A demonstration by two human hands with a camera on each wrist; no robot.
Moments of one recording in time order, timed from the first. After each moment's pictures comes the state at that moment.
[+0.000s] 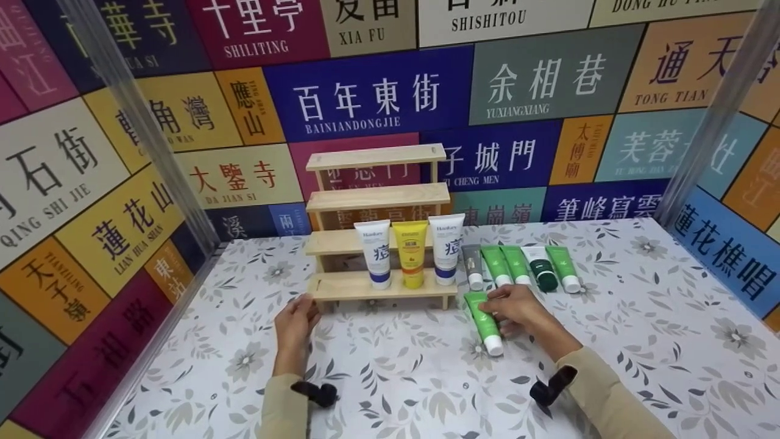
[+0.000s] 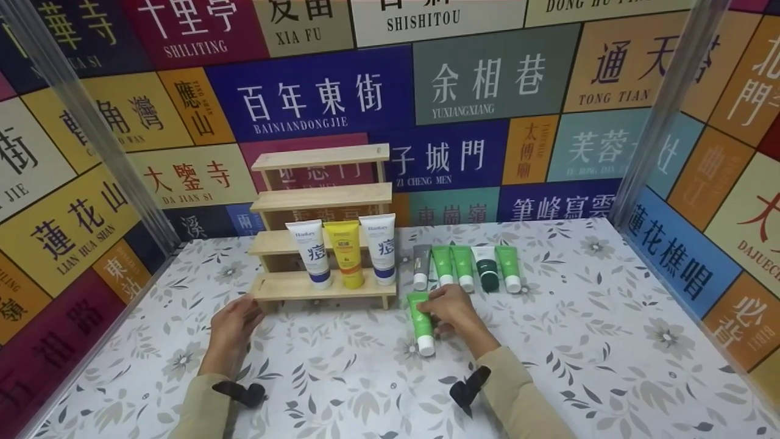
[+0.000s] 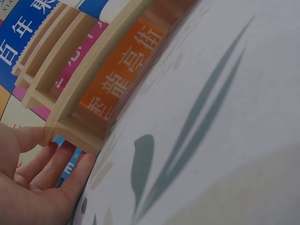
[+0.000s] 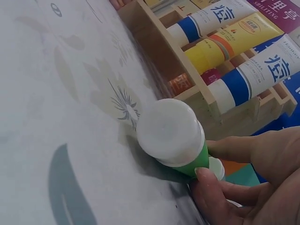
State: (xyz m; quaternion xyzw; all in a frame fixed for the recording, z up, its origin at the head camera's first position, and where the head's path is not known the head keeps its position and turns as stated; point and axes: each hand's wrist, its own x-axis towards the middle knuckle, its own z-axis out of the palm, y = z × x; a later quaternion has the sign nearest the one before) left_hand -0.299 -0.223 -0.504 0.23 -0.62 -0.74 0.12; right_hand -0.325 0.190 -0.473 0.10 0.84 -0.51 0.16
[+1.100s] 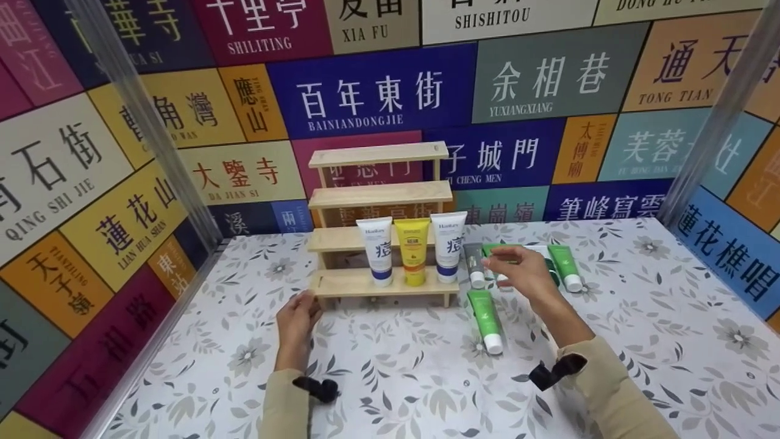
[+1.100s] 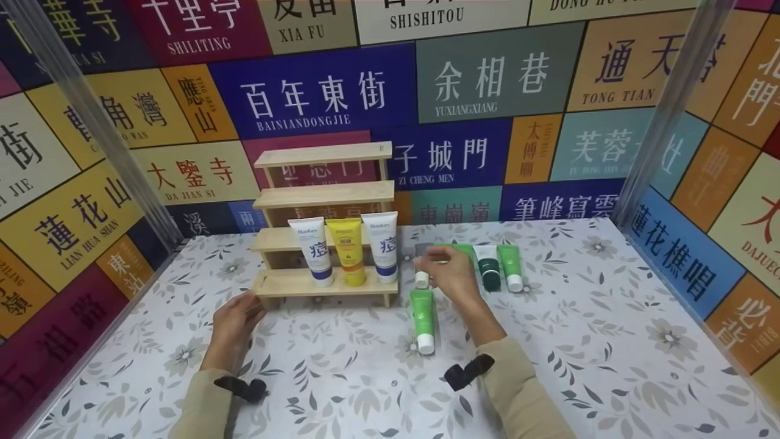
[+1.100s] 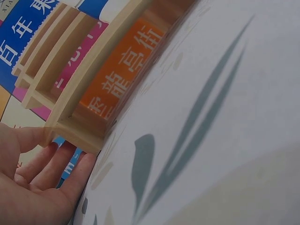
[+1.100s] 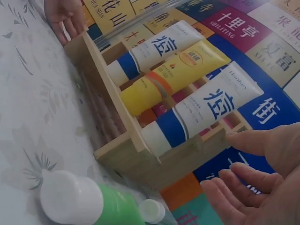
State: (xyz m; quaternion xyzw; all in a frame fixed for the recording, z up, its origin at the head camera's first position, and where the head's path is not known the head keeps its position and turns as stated) left_hand -0.299 -0.223 -0.503 0.24 -0.62 -0.74 0.11; right_hand -0.319 0.191 -0.414 -0.02 0.81 -0.59 0.04
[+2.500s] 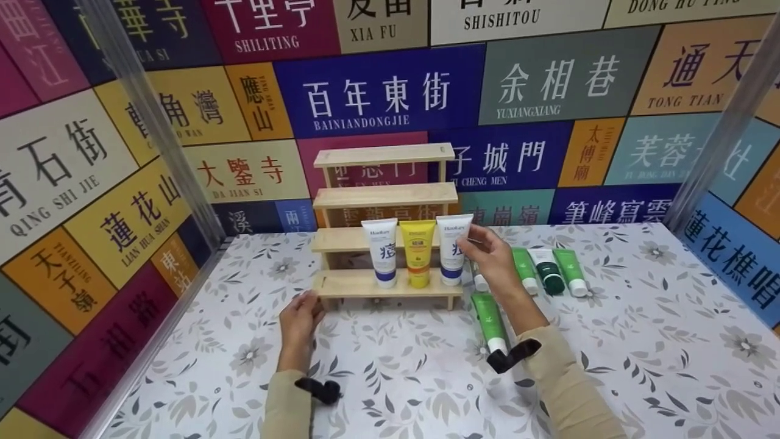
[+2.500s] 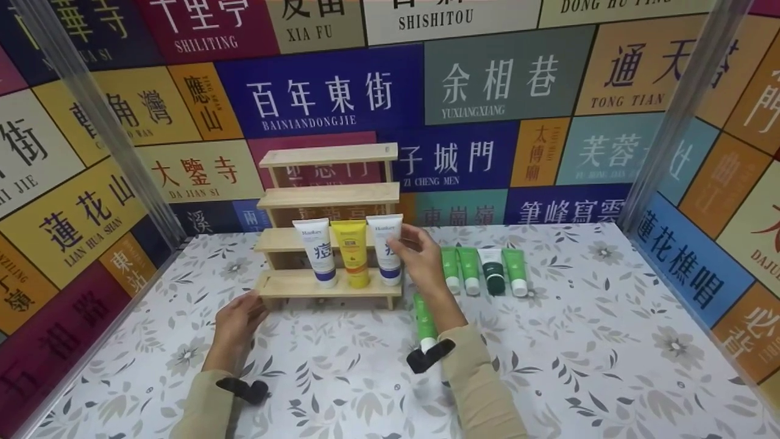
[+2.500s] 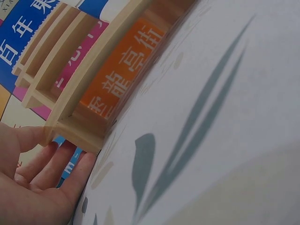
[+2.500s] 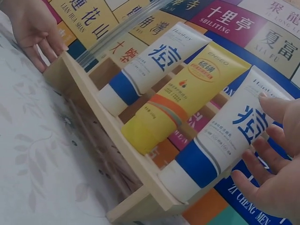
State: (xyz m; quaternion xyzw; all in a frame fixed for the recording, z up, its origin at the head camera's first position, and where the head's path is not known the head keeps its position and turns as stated) left_hand -0.300 -0.222 -0.505 0.23 -0.62 -0.74 0.14; right_hand -0.356 0.130 -0.422 -0.06 0.71 -0.70 -0.05
